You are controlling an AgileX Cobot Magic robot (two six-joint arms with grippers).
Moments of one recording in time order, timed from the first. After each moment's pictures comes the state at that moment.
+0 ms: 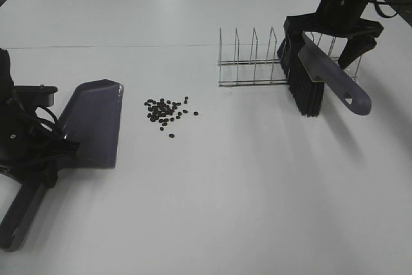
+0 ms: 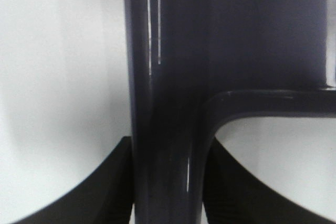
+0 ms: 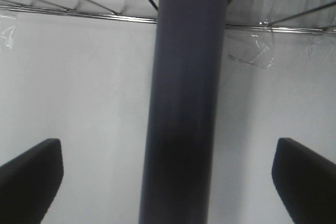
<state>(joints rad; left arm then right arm) -0.26 1.93 -0.94 -0.02 0.64 -0.20 0.07 2.32 -1.99 0.13 1.22 -0.02</state>
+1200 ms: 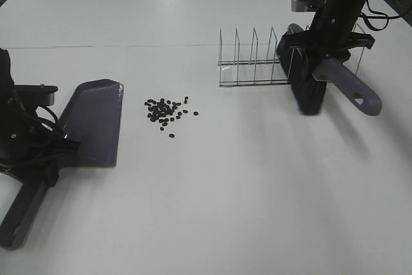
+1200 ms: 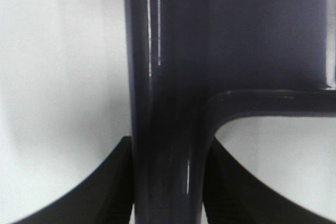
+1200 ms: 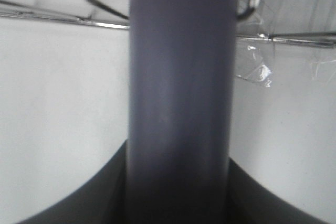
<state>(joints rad) -0.26 1.93 -0.94 -0.02 0.63 -0.20 0.07 2.41 -2.05 0.08 1.22 -0.02</state>
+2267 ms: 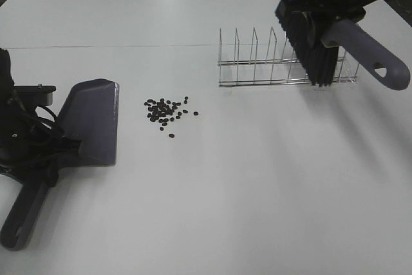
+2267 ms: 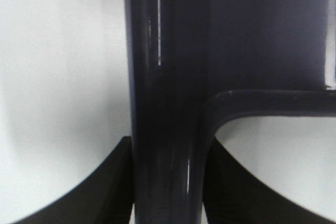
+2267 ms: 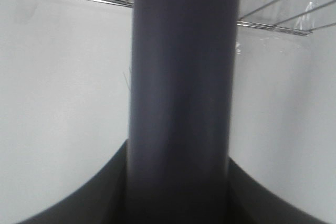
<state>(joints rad) -0.26 1.93 -0.94 -0.02 0.64 -0.24 0.22 2.11 -1.88 -0.09 1.23 0.07</state>
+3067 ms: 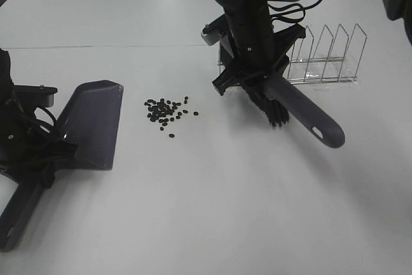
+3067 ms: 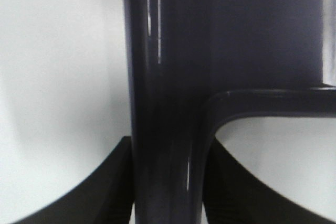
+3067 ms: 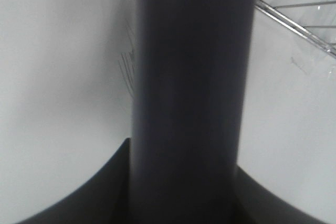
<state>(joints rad) -0.26 1.93 -0.94 0.01 0.65 -0.20 0.53 2.34 -1.87 -0.40 1.24 0.22</state>
